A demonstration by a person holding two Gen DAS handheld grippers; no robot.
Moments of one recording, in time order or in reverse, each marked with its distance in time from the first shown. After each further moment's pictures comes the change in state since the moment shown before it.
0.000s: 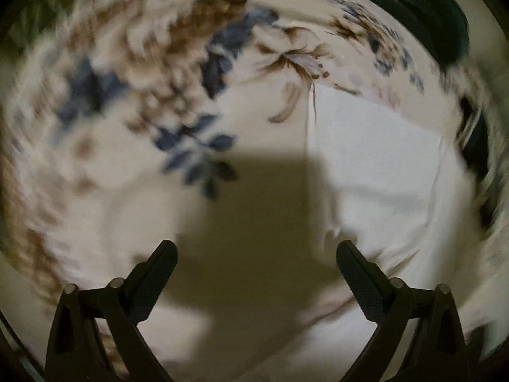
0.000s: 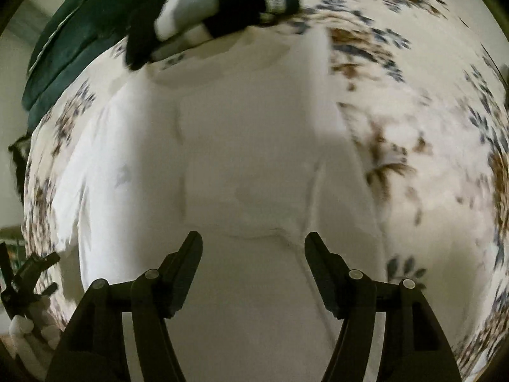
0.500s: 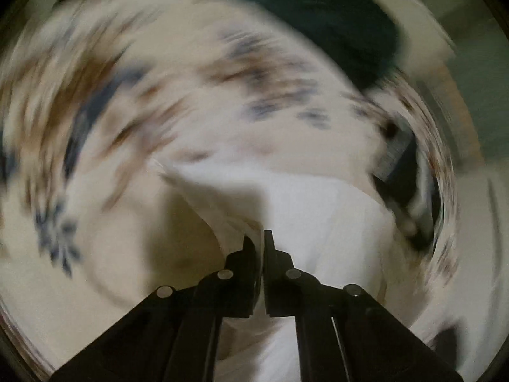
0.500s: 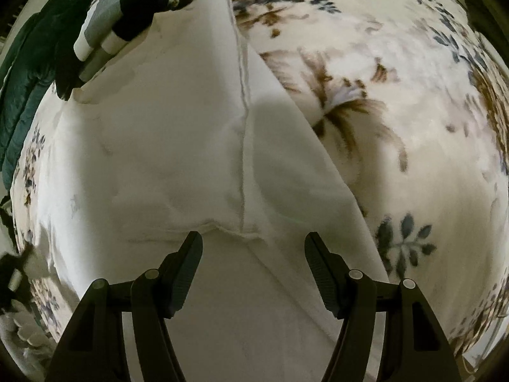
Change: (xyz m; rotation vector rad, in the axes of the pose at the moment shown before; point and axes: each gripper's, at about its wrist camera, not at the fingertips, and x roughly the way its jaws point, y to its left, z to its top) left arm -0.021 -0.129 0.009 0.266 -0.208 -0.200; right arm 0.023 -0.058 -0.026 0.254 0.052 -0.044
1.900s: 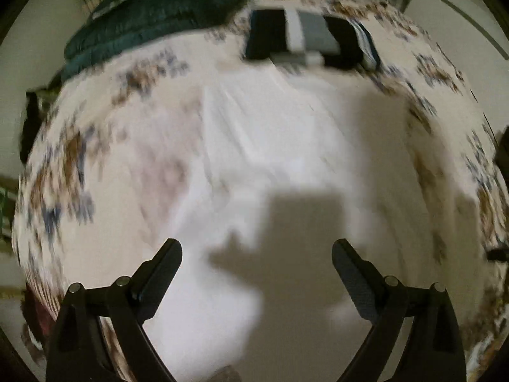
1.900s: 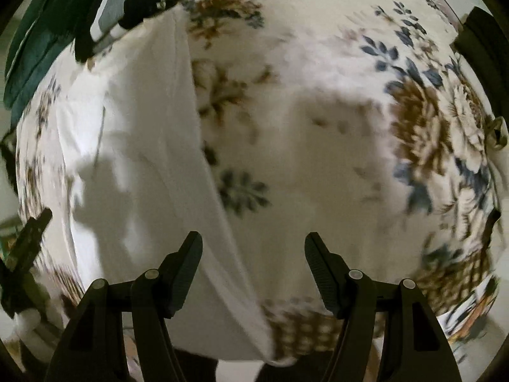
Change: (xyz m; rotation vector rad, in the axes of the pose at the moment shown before) left arm -0.077 -0.143 -0.207 0.558 0.151 0.216; right arm -0.142 -0.153 -0.003 -0.233 0.190 -0.042
